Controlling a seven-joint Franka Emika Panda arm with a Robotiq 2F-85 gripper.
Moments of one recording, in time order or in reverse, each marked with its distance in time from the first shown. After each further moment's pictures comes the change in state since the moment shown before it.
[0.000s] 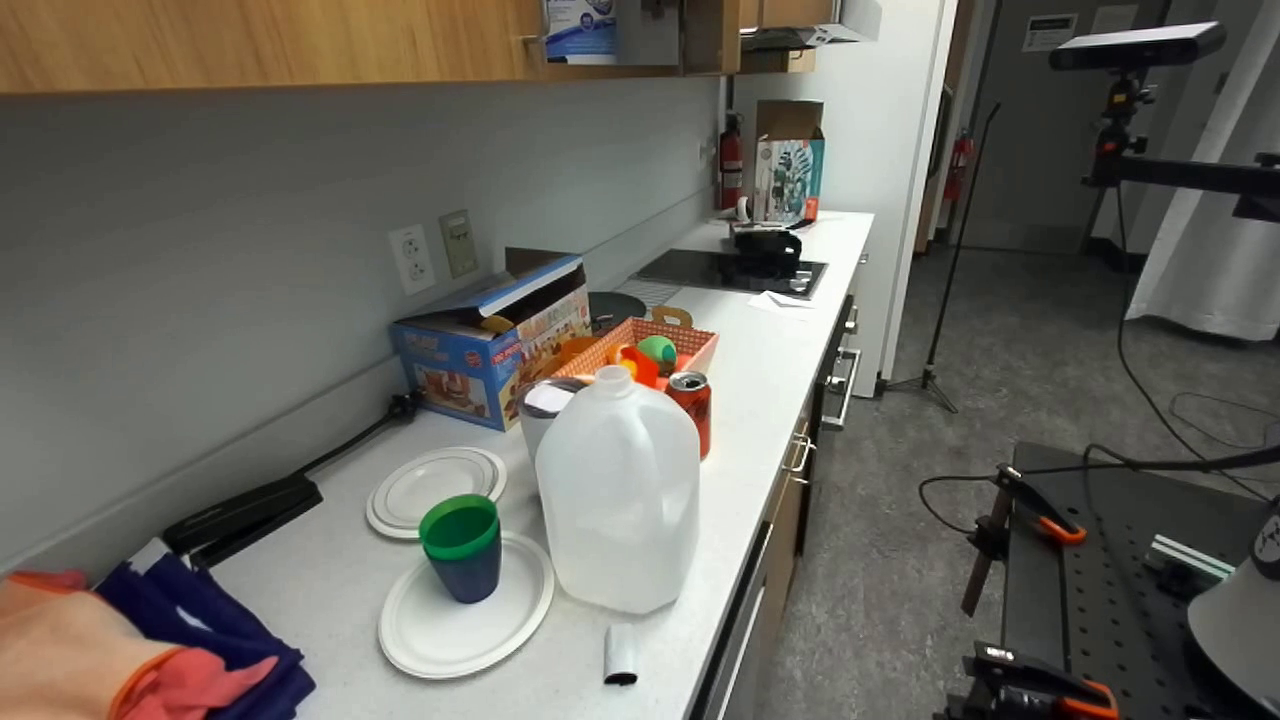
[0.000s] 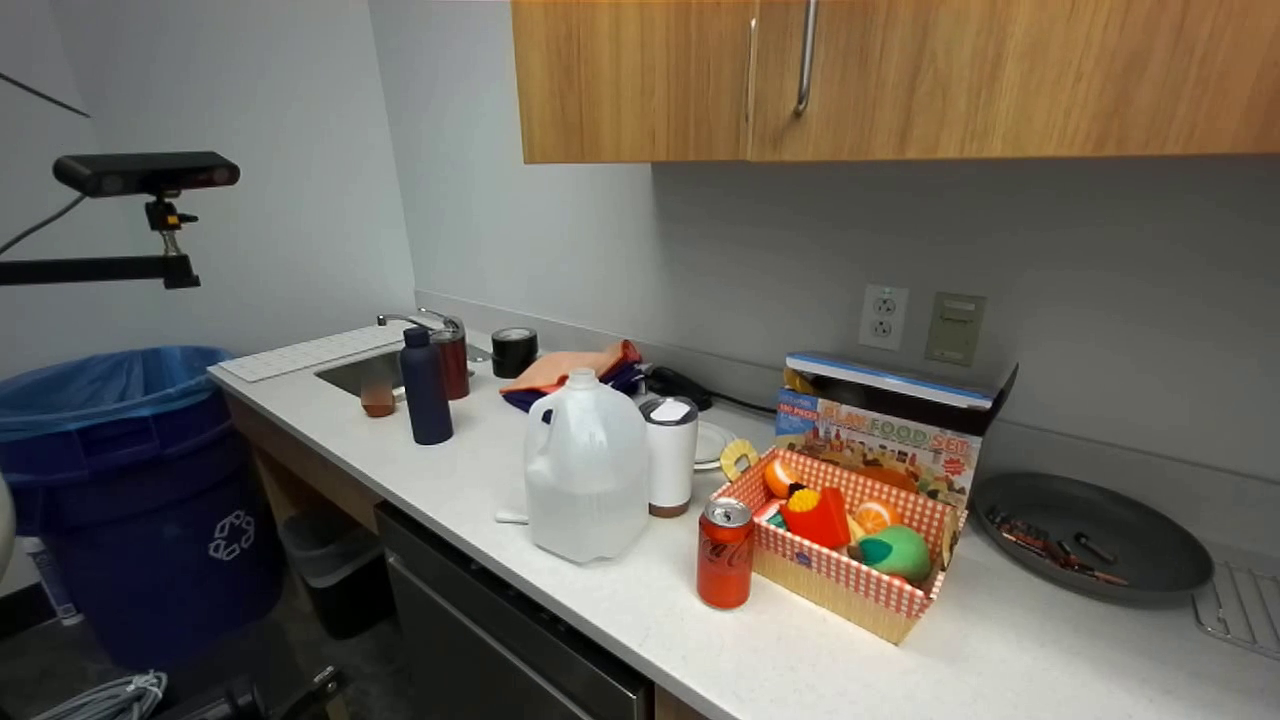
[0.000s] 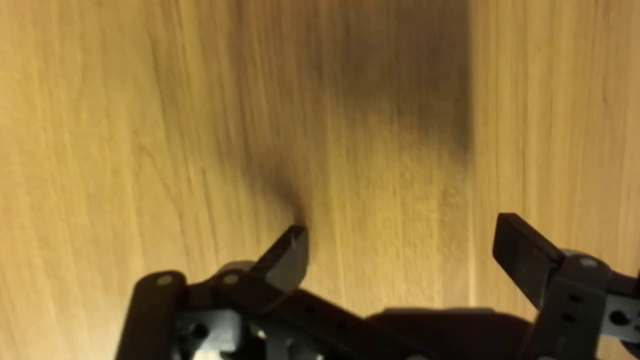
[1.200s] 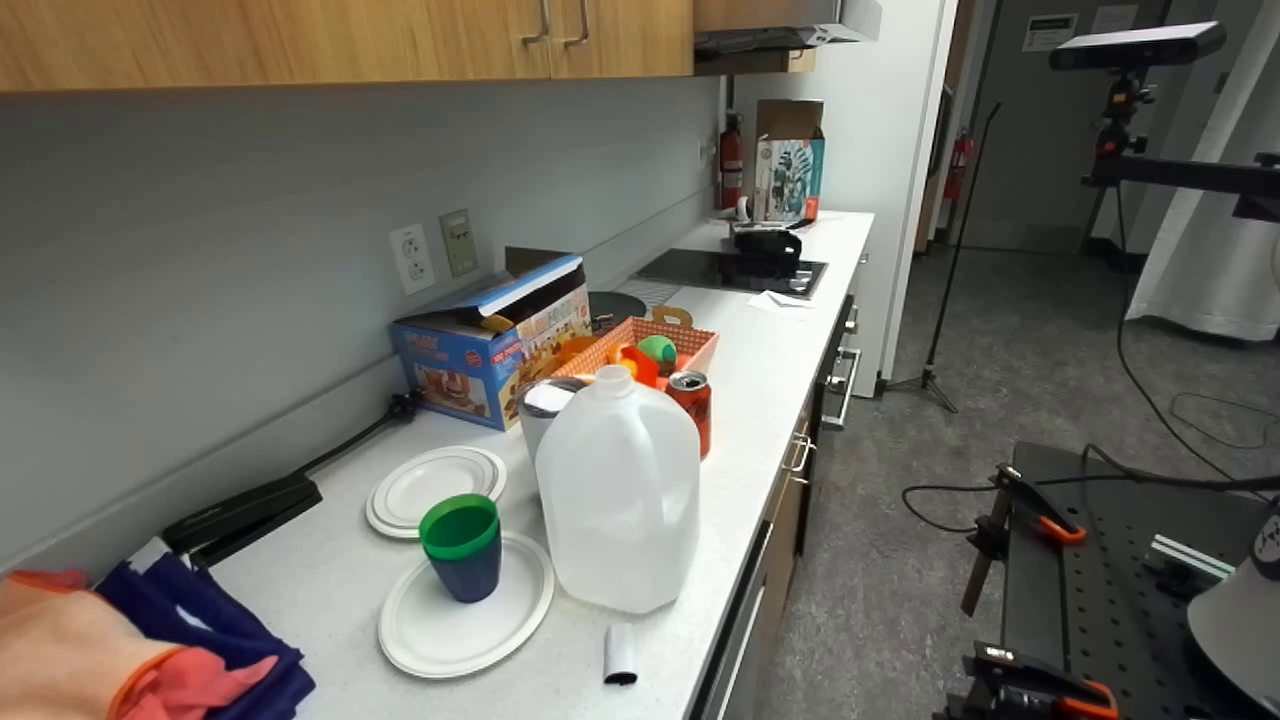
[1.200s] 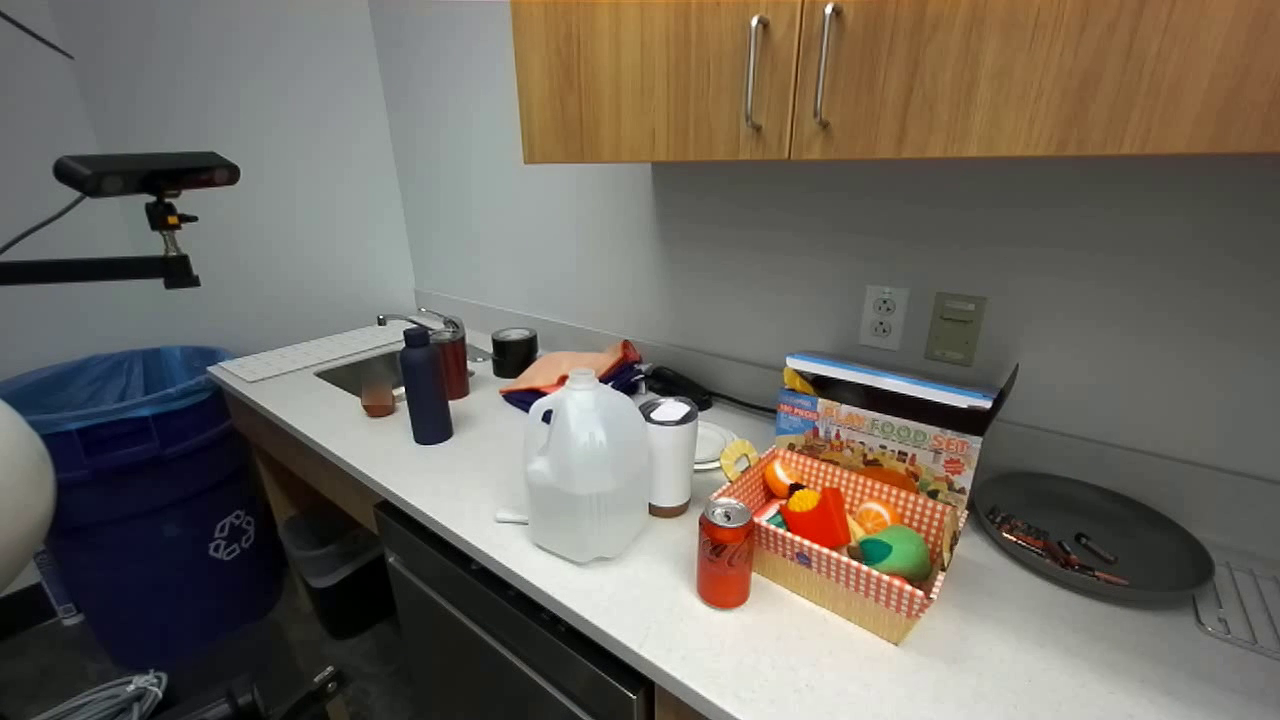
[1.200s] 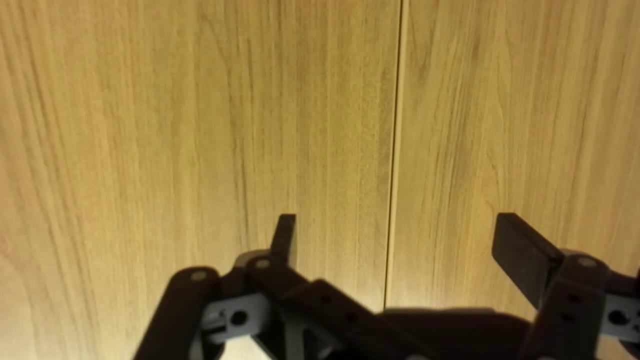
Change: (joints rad) arm 0.369 0.080 -0.219 0.300 -0.147 0.003 -0.005
